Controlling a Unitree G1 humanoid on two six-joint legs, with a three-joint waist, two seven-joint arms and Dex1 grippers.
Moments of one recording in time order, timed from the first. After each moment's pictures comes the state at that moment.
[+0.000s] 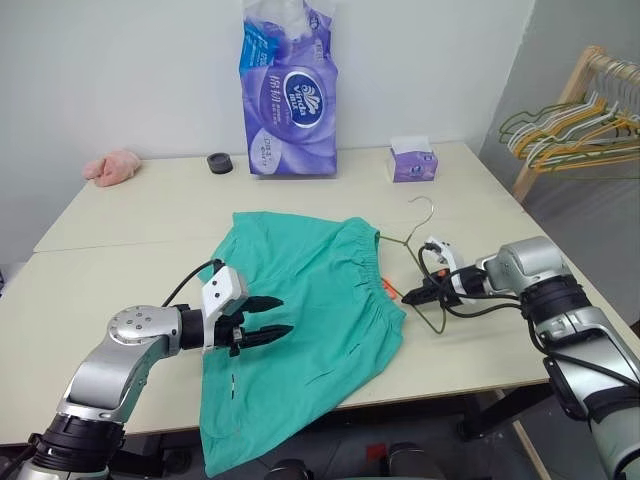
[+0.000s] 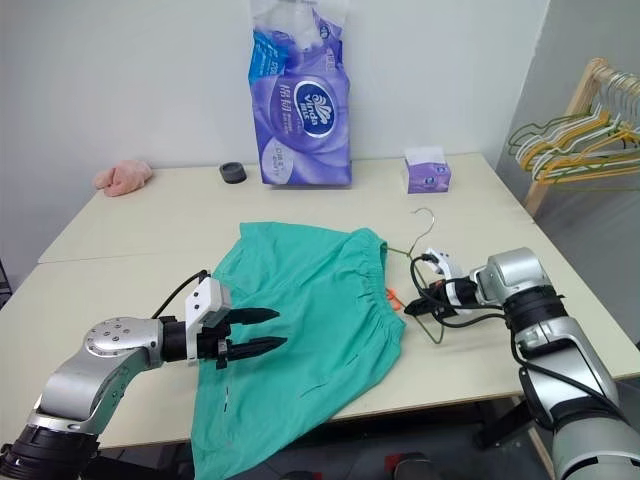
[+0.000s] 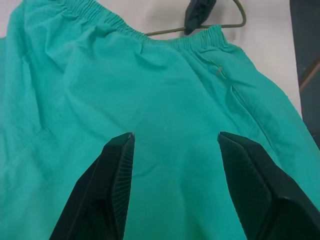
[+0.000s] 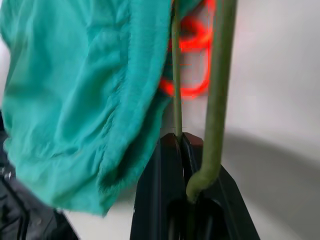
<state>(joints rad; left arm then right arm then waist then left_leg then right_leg) -0.10 0.76 0.00 -0.19 -0.41 0.41 -1.08 -0.82 -0.56 0.33 0.54 0.42 1.26 1.01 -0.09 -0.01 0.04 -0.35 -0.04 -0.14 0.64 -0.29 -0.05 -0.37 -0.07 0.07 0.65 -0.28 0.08</state>
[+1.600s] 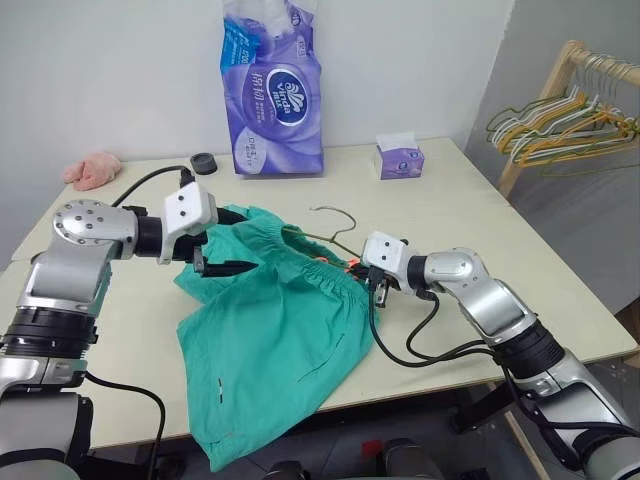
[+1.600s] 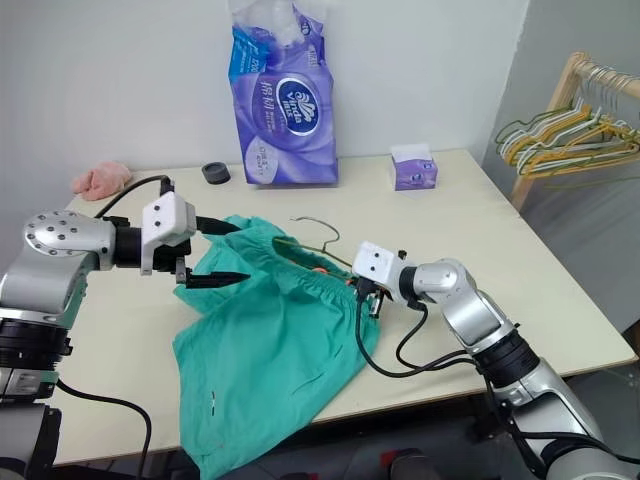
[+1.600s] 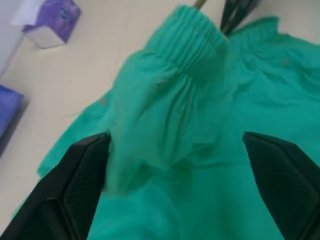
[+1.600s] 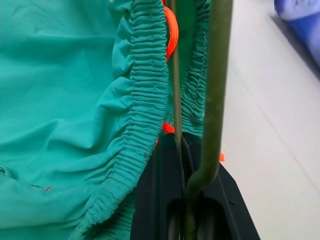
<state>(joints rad) -0.63 0.90 -0.09 0.27 -0.22 0.12 -1.32 -0.63 -0.47 0.46 -0.01 -0.03 0.42 0.83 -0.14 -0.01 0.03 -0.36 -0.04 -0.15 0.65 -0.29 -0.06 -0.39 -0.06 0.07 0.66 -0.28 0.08</state>
